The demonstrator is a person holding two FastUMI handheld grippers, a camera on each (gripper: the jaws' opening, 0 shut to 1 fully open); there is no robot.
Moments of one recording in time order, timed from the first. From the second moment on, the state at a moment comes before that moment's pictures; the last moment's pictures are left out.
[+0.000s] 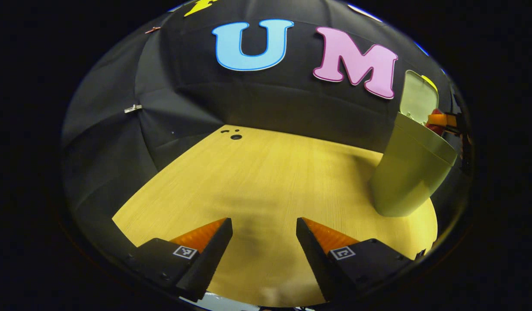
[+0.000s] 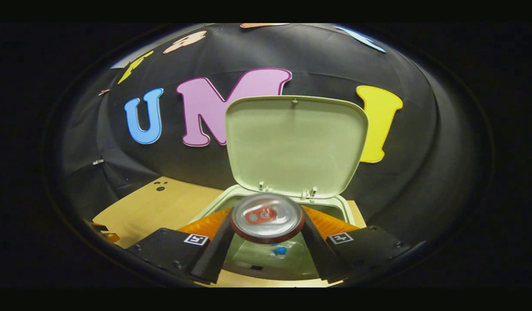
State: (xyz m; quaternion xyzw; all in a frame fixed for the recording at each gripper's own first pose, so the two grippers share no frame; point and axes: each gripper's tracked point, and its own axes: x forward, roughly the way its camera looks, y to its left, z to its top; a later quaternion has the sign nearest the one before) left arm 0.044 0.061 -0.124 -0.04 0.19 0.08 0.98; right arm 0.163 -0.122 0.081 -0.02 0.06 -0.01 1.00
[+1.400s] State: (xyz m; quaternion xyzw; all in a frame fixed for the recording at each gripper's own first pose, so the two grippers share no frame) left arm -0.002 0.108 -0.156 -0.04 0.21 0.07 0.97; right arm 0.183 -0.129 0.295 0.00 -0.13 -0.10 0.99
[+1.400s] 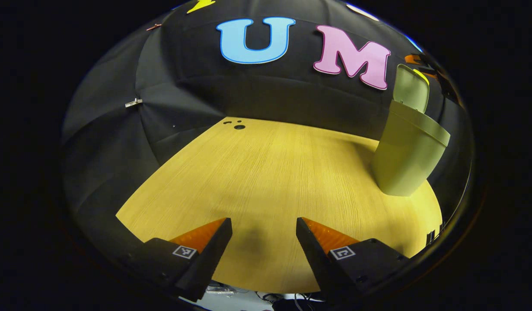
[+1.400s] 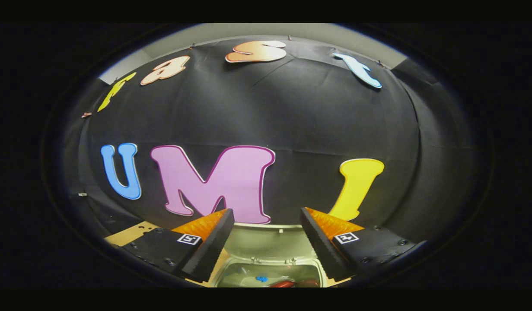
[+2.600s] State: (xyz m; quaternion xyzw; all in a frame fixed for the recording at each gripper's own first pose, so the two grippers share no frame) left arm -0.008 0.110 -0.175 -0.03 0.22 0.05 0.97; right arm 0.146 -0.126 0.223 -0.02 -0.05 -0.13 0.99
